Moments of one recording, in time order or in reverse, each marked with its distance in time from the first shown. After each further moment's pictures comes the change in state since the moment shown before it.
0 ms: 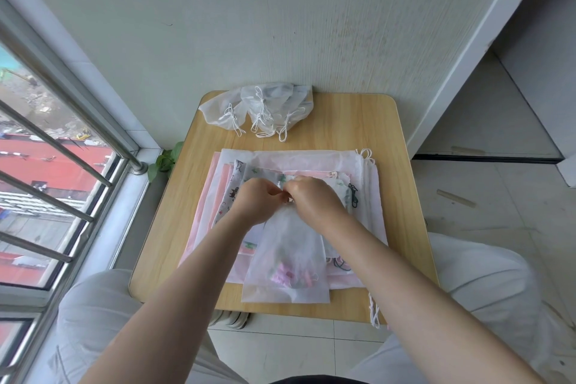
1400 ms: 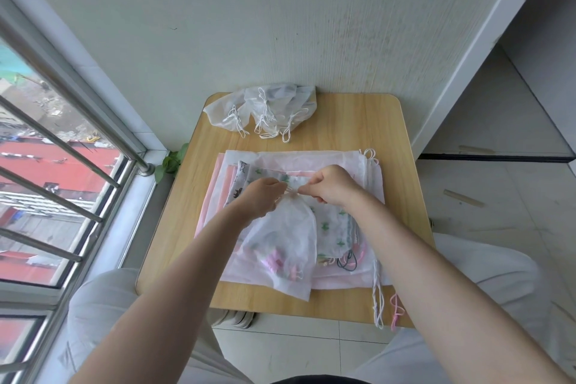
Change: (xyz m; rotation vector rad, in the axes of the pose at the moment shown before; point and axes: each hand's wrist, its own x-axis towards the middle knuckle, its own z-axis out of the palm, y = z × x) left_hand 0.002 0.012 -0.013 -0.181 -0.178 -0.082; right_hand 0.010 0.032 -0.027 0.695 -0.137 0.500
